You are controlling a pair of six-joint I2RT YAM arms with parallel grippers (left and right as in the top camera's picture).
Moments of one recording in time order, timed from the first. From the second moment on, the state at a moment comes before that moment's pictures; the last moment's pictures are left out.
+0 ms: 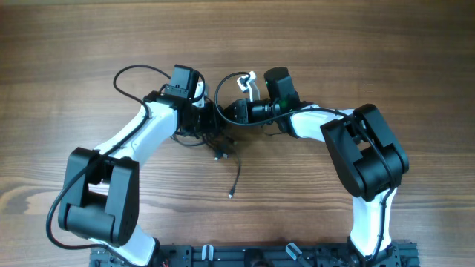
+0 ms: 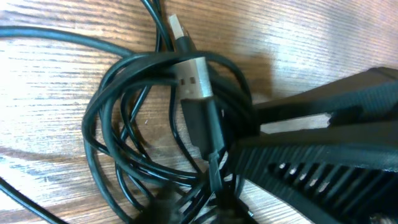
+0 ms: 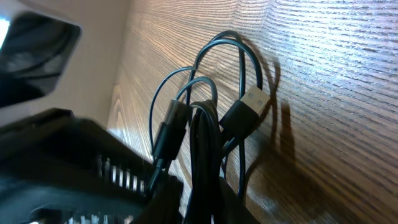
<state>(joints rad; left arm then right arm) -0.28 1.77 1.07 -0.56 0.35 -0.45 0.45 2.13 1.08 0.32 -0.91 0.59</state>
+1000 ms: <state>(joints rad) -0.23 1.53 0.88 -0.92 0.33 -0.43 0.45 2.13 1.08 0.32 -0.80 0.63</state>
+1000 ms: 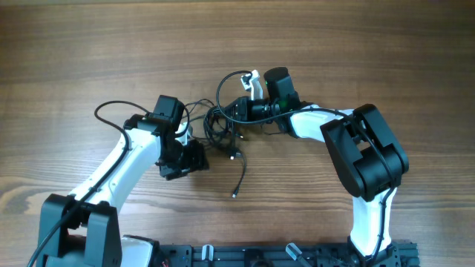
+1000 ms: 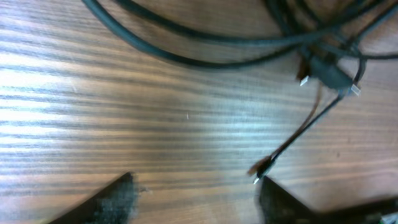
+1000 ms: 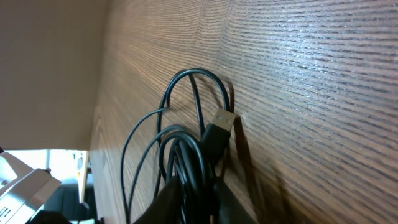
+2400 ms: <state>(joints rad) -0.26 1.81 1.01 -0.46 0.24 -0.43 0.48 1.96 1.07 -0.10 -0.58 0.52</state>
